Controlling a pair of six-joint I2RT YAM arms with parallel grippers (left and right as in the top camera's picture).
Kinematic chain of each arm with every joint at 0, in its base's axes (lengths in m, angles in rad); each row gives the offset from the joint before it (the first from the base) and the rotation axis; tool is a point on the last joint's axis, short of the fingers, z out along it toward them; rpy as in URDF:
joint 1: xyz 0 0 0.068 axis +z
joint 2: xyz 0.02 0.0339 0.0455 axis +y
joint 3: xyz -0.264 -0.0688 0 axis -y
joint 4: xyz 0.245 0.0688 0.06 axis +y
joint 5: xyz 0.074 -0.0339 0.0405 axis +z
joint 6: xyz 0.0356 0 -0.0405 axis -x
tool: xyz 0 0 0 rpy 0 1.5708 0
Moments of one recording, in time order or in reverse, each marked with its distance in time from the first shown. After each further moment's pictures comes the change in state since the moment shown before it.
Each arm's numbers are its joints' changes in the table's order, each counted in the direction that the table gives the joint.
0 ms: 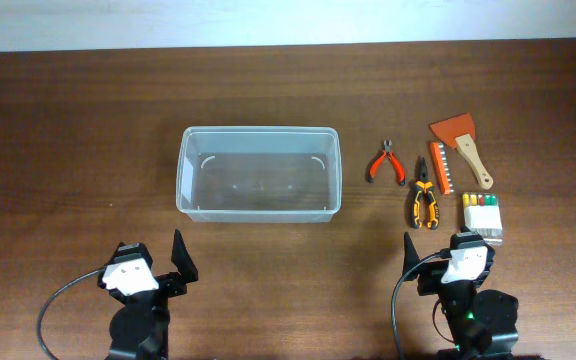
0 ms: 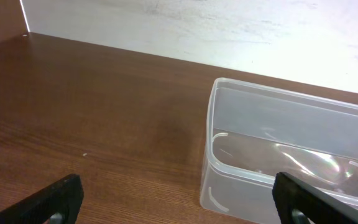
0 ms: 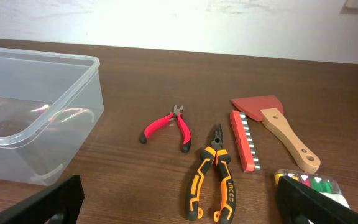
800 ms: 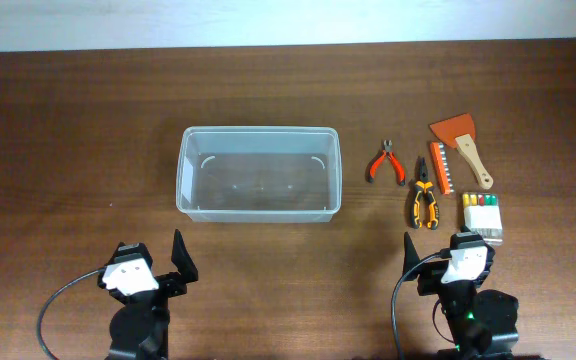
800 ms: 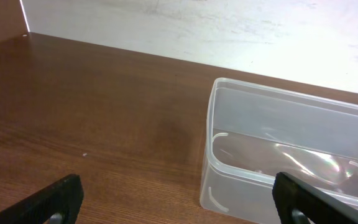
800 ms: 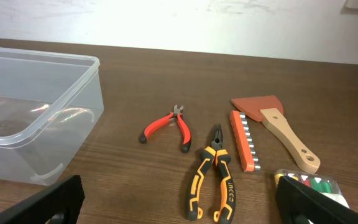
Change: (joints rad) left arm 0.000 0.000 0.000 0.000 0.000 0.000; right arm 0.000 0.000 0.000 0.000 0.000 0.001
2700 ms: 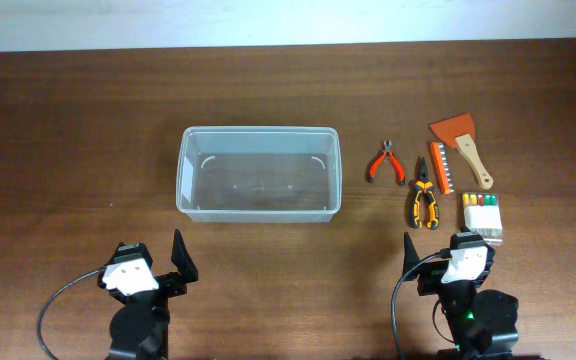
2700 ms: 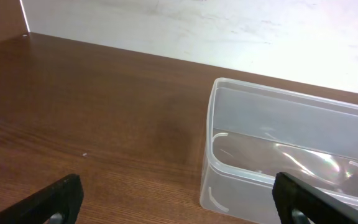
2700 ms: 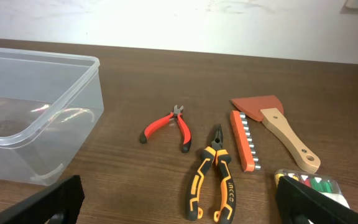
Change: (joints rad) left arm 0.000 0.000 0.000 0.000 0.000 0.000; right arm 0.000 0.000 0.000 0.000 0.000 0.000
